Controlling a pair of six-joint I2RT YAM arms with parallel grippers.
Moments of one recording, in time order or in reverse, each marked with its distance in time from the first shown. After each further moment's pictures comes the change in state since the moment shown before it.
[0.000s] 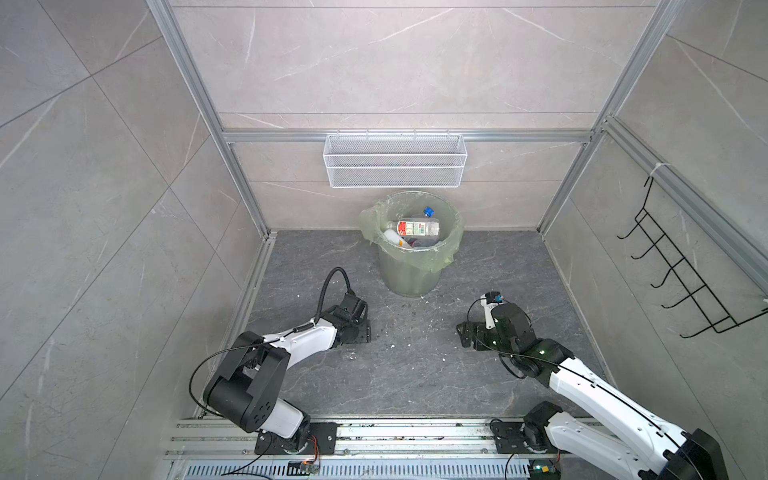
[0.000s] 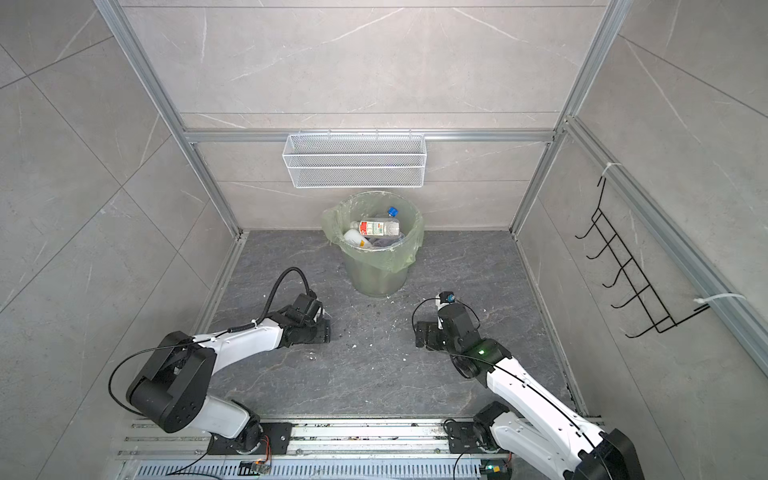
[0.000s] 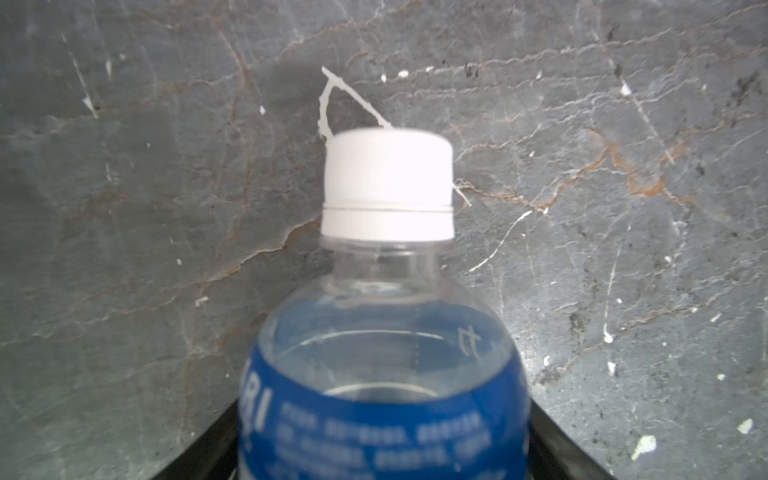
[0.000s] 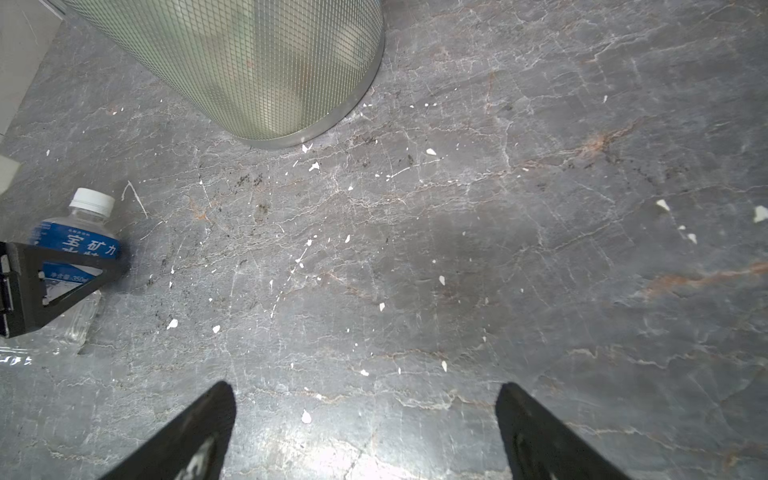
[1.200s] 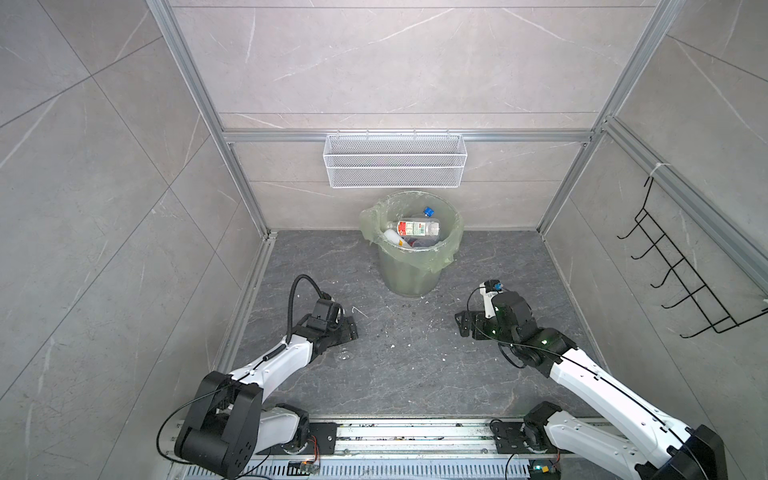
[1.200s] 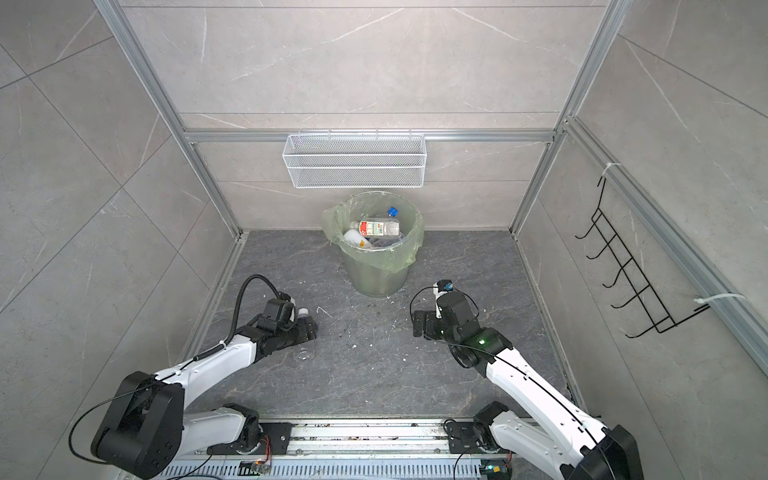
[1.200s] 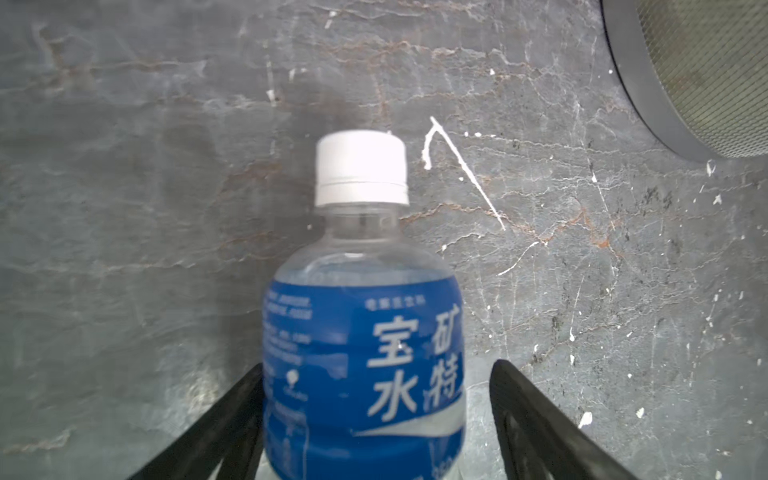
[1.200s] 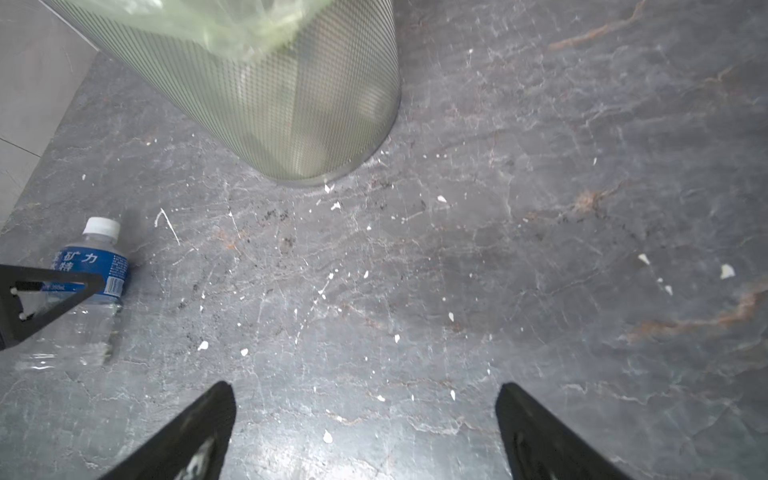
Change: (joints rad) left arm 0.150 -0.222 -0.137 0.063 0.109 -0.088; right arm 0.000 0.032 0.112 -0.051 0.003 -0.023
